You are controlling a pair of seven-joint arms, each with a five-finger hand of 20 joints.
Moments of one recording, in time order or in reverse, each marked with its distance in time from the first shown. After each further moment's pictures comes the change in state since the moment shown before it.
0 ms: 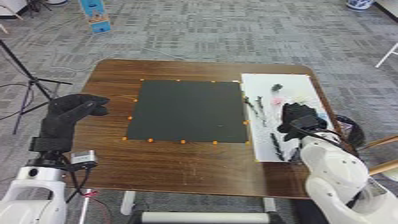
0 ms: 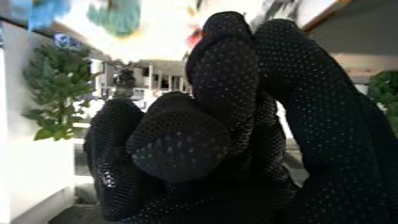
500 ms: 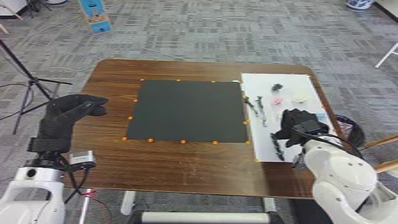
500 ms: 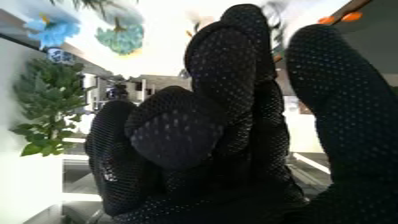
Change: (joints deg) left arm 0.4 0.0 -0.5 -0.1 0.0 -0.1 -0.2; right arm -3.3 0.9 2.2 -2.7 1.9 -4.7 -1.2
